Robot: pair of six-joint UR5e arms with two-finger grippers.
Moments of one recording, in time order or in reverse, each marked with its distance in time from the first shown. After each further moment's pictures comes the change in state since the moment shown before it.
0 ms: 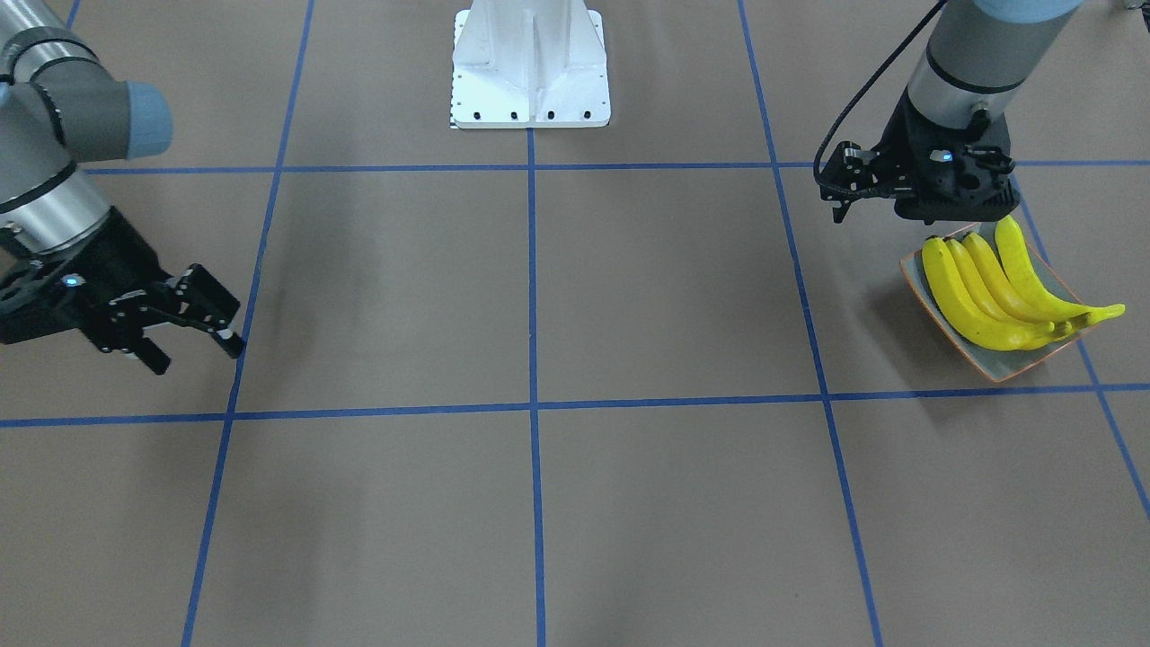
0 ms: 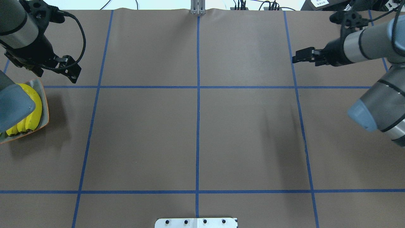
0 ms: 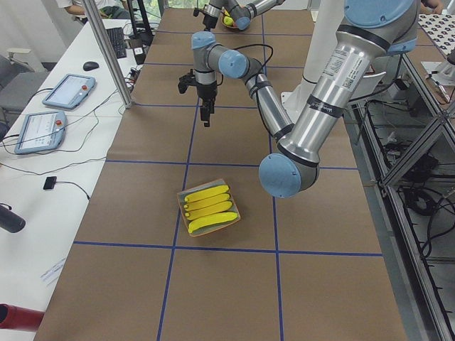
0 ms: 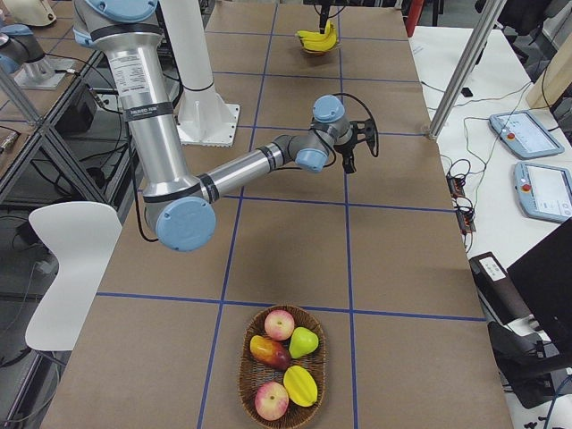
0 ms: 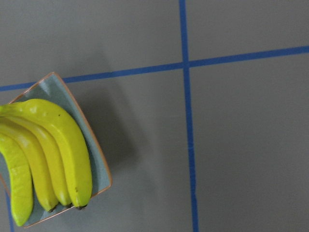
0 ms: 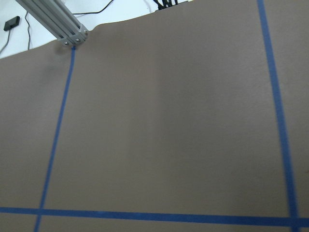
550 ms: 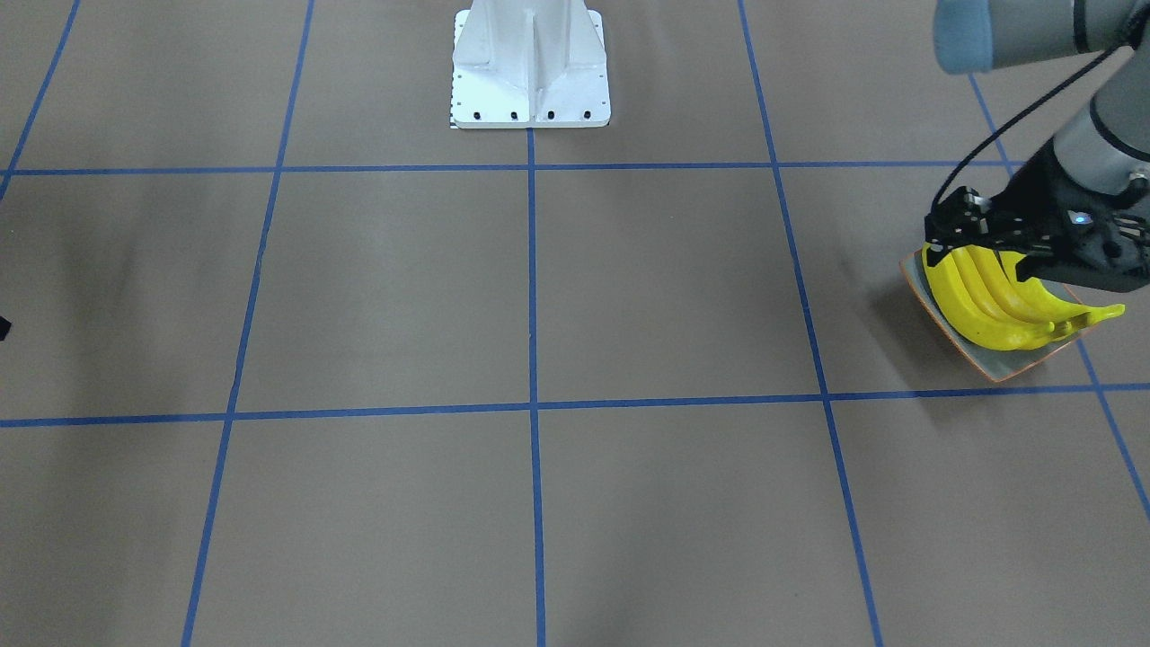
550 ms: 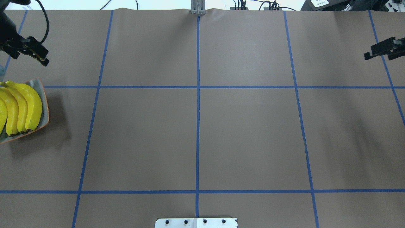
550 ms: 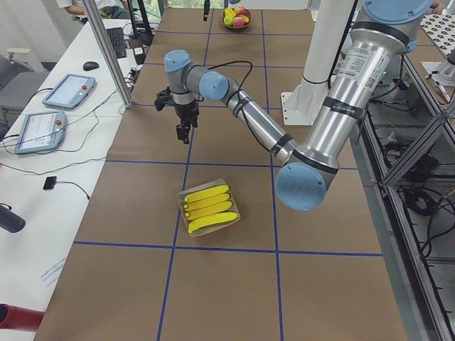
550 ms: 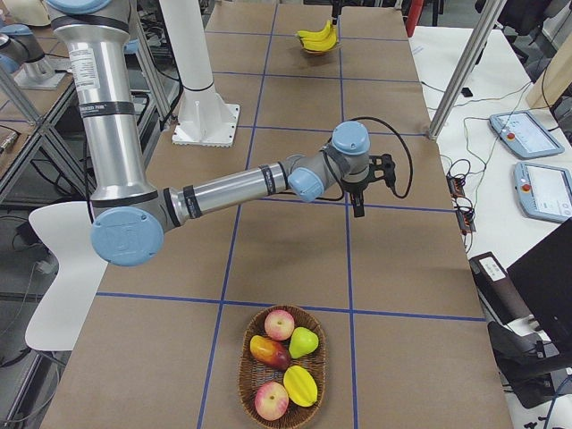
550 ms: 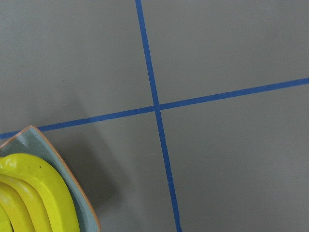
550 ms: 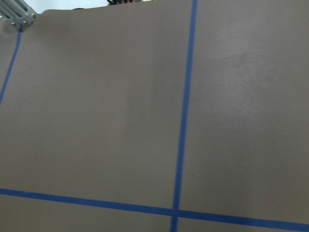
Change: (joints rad) left arm -0.190 0.103 0.172 -0.187 -0.140 0.291; right arm 0.310 -0.133 0.000 -0.267 0.260 -0.491
